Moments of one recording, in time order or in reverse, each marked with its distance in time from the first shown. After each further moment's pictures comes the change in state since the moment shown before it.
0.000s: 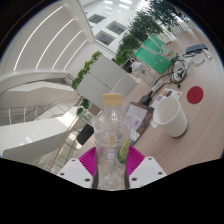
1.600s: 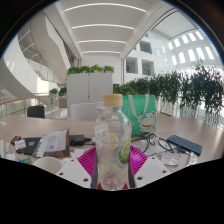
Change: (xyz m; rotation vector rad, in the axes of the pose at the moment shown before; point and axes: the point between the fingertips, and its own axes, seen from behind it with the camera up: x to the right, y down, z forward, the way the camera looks) arm 0.226 -0.256 0.014 0.235 0.339 -0.839
